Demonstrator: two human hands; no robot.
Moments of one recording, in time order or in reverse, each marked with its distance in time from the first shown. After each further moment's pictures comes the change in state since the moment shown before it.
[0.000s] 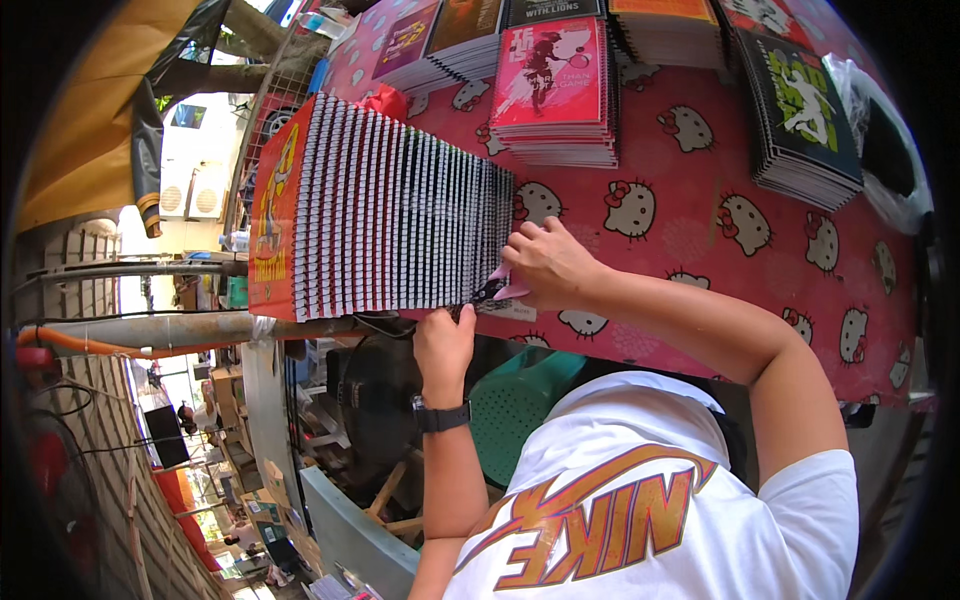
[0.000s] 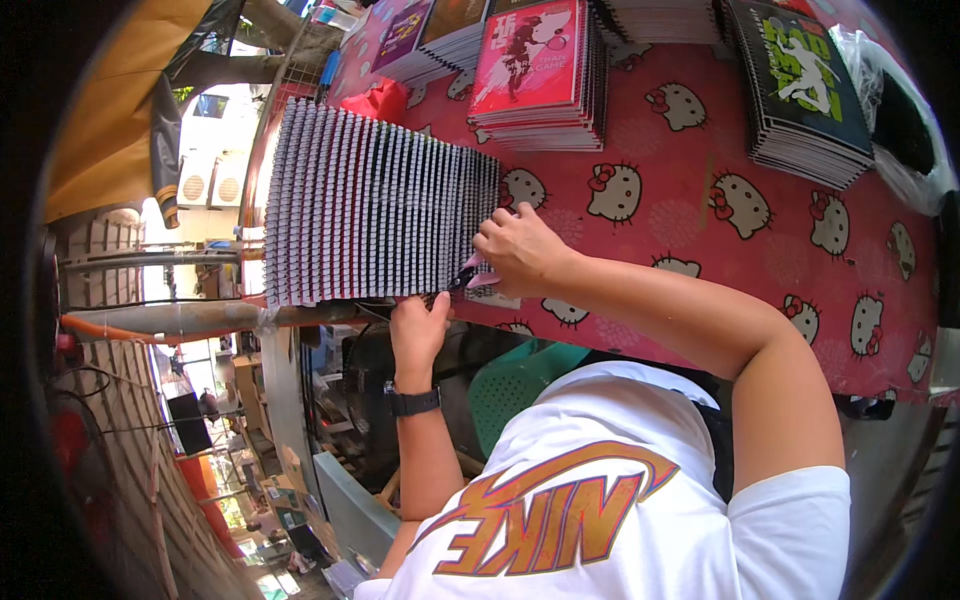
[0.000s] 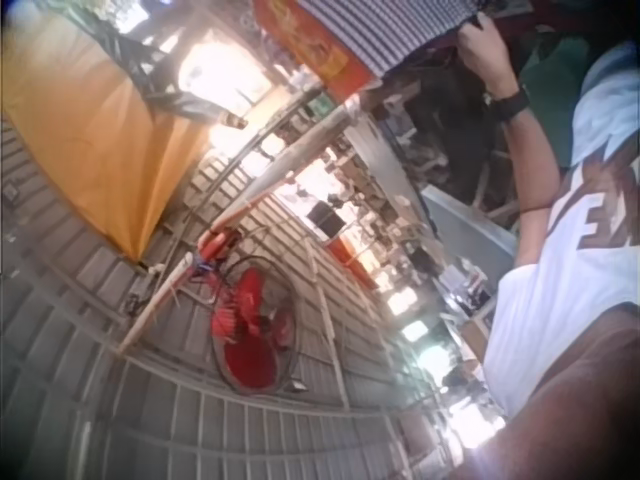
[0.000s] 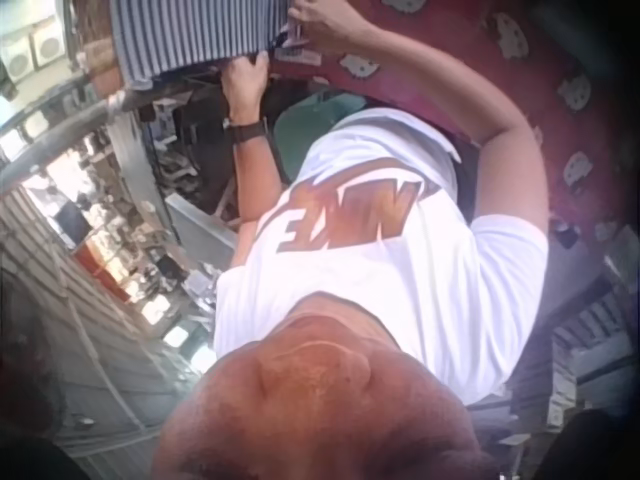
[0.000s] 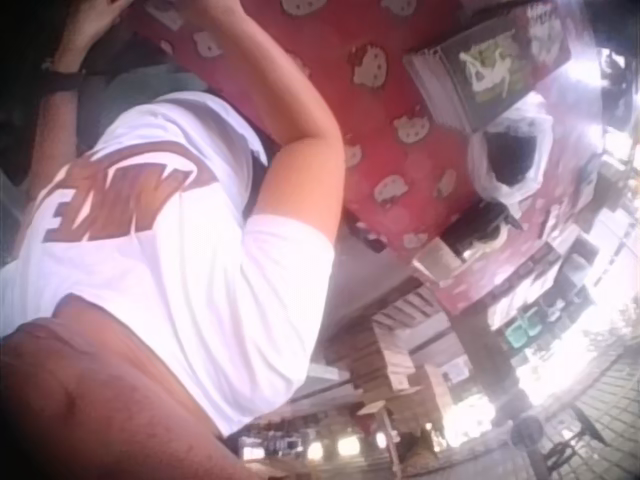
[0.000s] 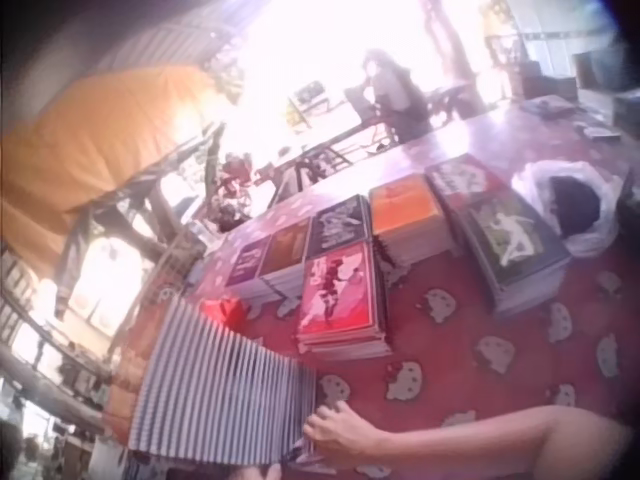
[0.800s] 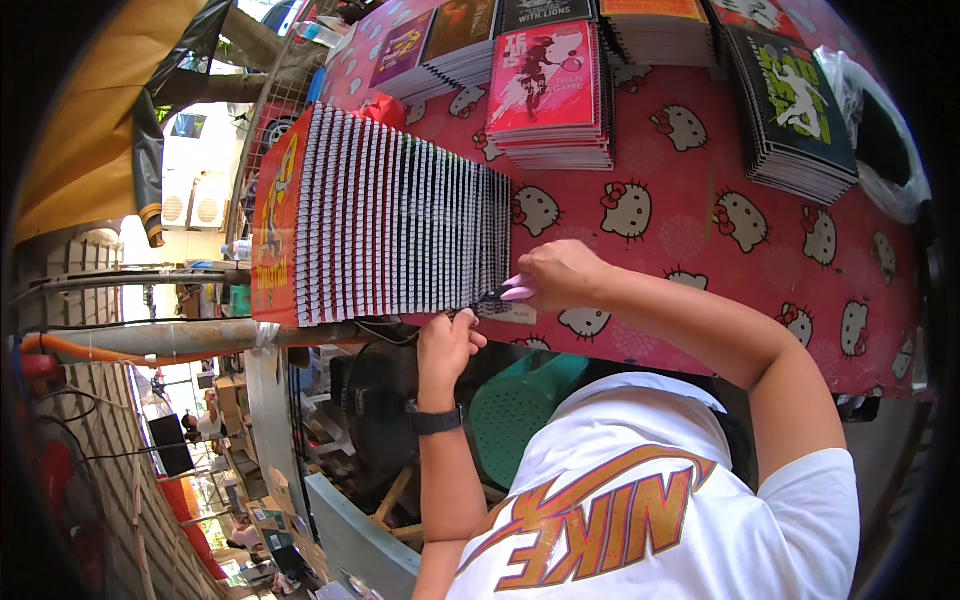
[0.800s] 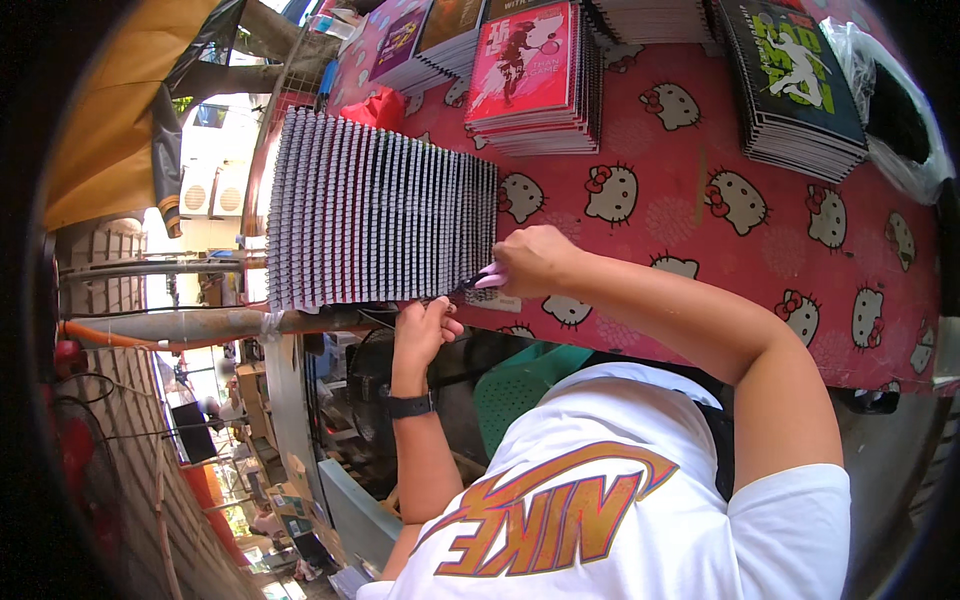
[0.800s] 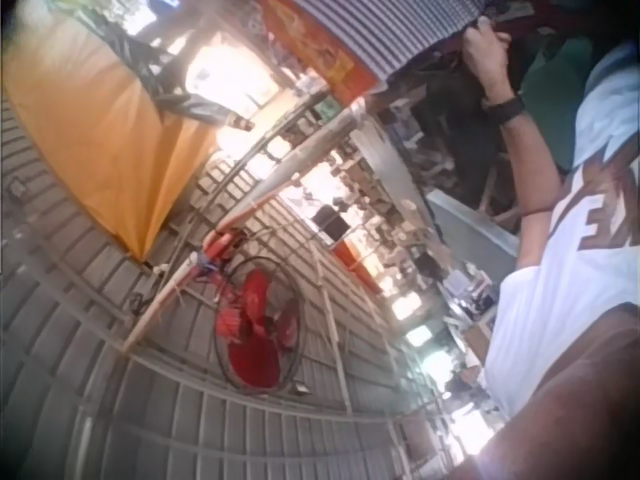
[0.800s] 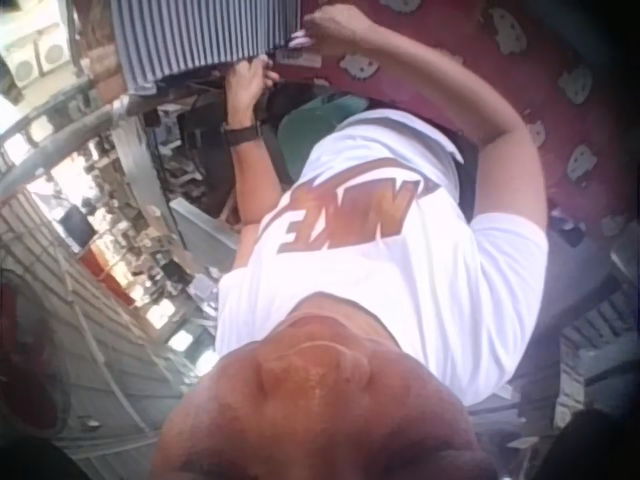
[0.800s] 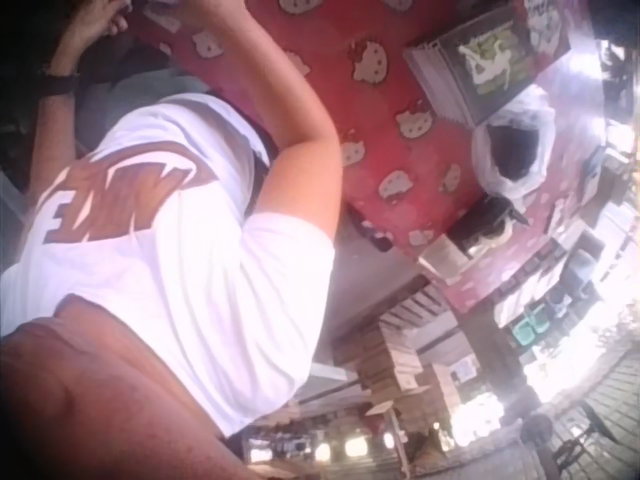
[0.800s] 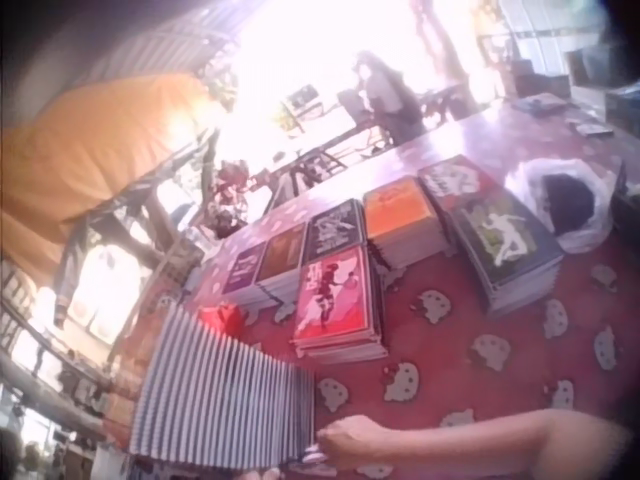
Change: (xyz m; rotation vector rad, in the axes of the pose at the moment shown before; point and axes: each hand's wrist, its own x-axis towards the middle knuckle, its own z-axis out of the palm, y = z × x) left_hand -0.004 0.010 -0.012 -0.339 -0.227 -0.103; right_hand -0.006 0.008 0.001 0.255 -0.338 0.245
